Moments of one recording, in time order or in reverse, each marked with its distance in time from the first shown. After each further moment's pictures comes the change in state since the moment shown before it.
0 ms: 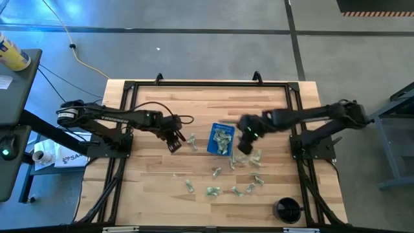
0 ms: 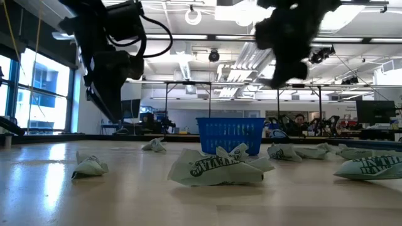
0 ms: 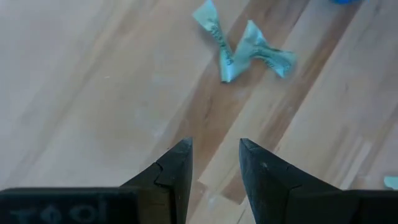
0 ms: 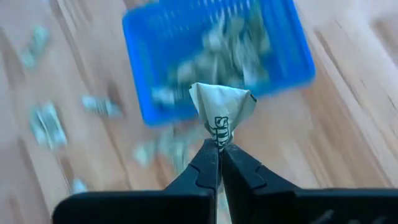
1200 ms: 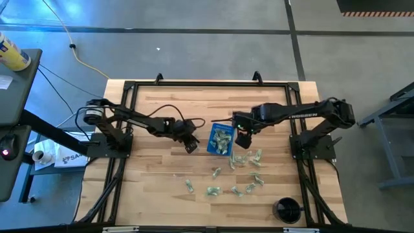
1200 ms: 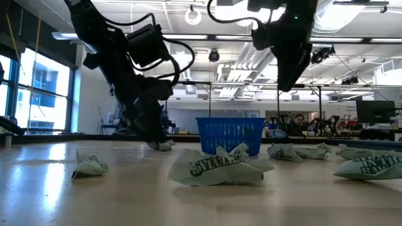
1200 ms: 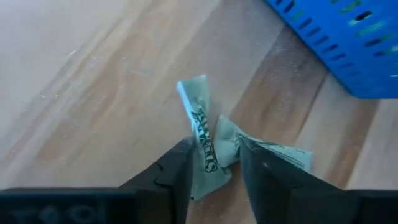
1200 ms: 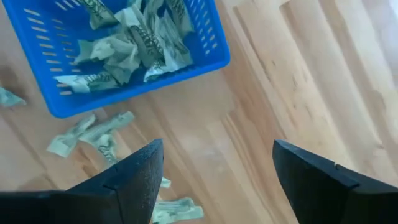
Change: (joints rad) left arm -0.002 0.364 -0.010 0.523 -0.105 -0.001; right arm -0.013 0.138 0.217 -0.363 0.197 -0.034
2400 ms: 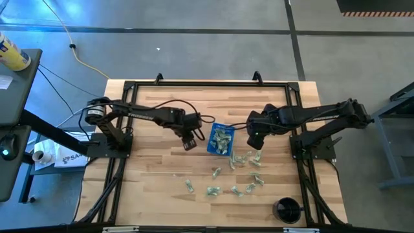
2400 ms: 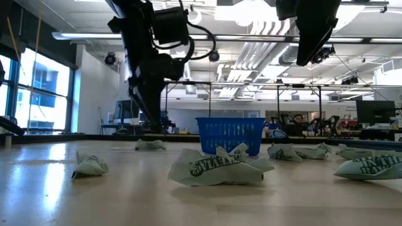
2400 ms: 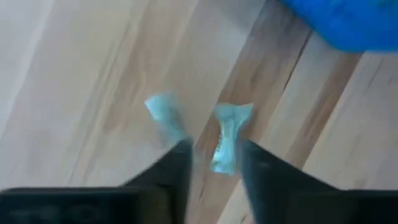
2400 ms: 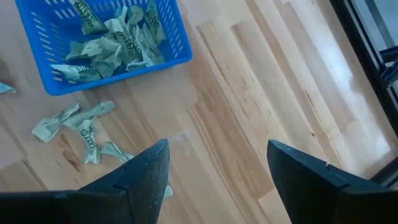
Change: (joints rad) left arm 0.015 -0.021 0.371 -0.649 0.051 0.176; right arm 0.134 -0.189 0.000 -0.152 0.209 0.080
